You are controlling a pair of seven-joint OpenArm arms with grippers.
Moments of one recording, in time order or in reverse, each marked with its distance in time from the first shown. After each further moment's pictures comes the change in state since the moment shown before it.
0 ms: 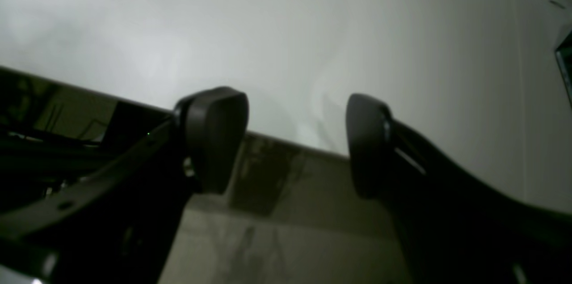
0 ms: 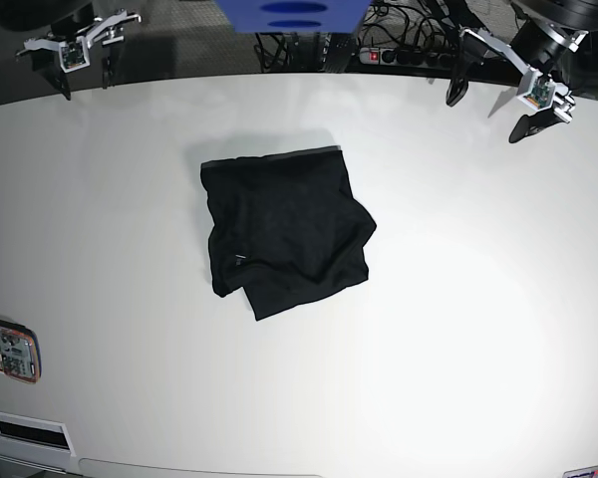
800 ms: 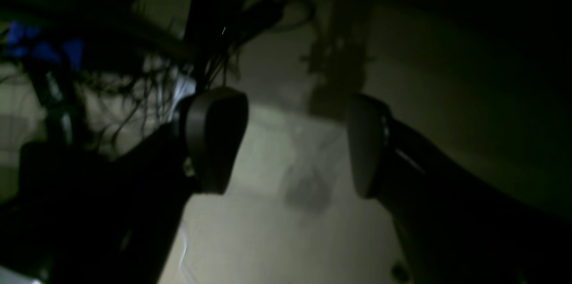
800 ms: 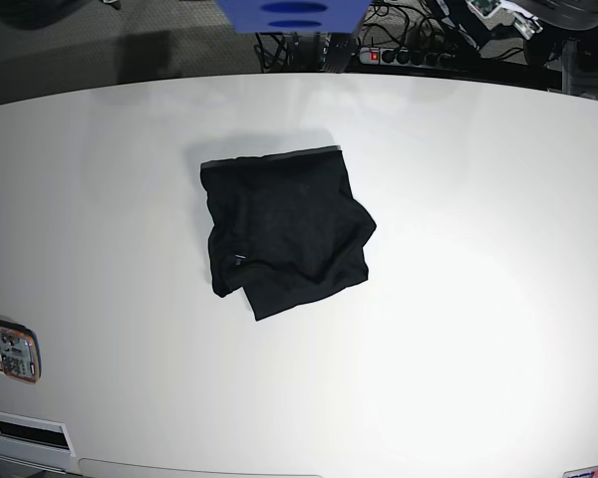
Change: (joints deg) left arm 11.0 -4.1 12.7 -17.0 31.3 6.5 -14.2; right arm -7.2 0.4 -10.2 -19.3 0.6 -0.1 0.4
